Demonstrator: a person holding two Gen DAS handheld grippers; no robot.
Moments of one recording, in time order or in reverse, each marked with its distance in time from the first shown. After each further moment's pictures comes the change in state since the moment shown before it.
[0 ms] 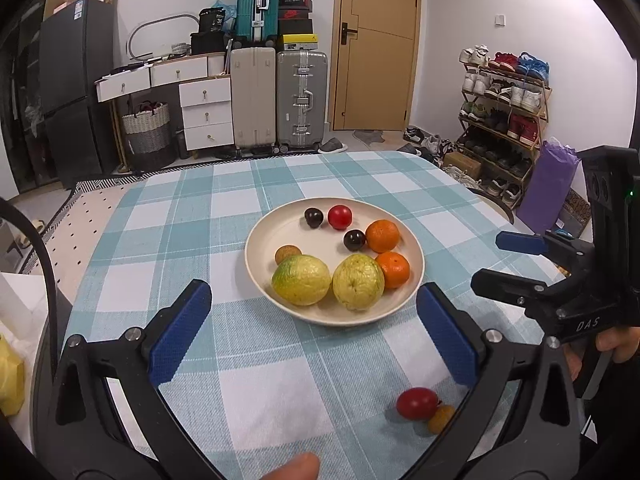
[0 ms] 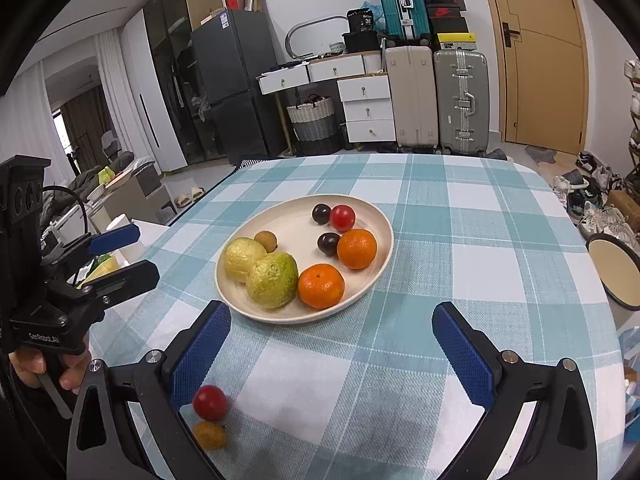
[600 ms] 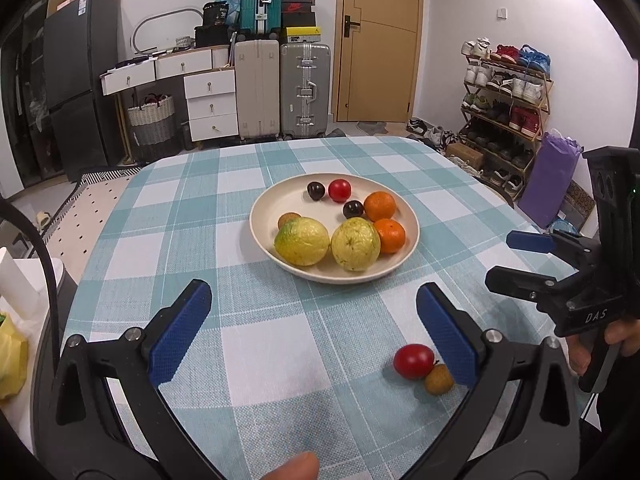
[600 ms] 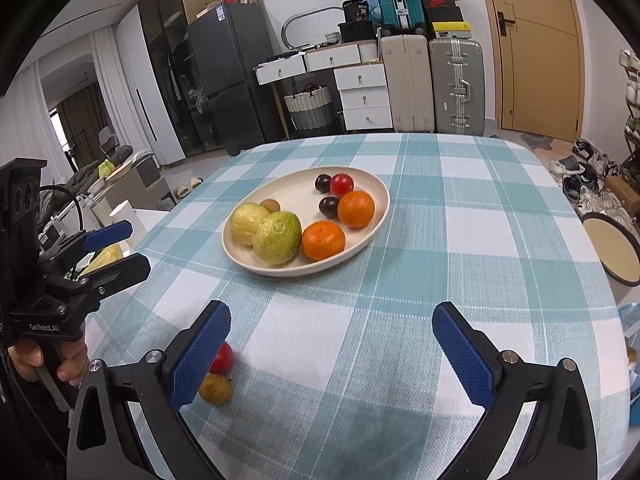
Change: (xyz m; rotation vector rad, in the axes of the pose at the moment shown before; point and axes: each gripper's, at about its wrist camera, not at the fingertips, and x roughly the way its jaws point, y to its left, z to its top) left arm -0.020 -0.007 -0.029 0.000 0.035 0.012; right arm -0.016 0.004 -0.032 0.020 0.042 -0.002
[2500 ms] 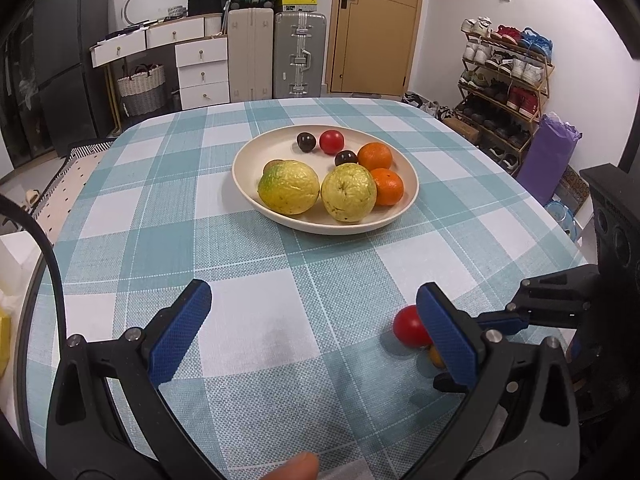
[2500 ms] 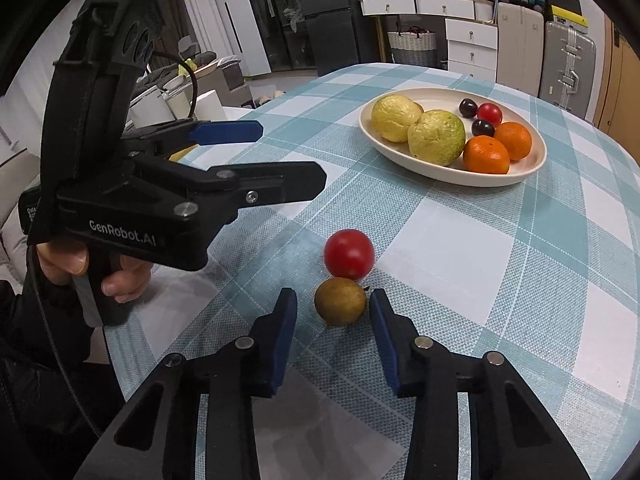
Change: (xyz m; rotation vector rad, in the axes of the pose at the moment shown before) left arm 0.032 -0.001 -0.027 -0.022 0.111 -0.037; right arm 0.029 0.077 -0.049 -0.269 0.250 0.242
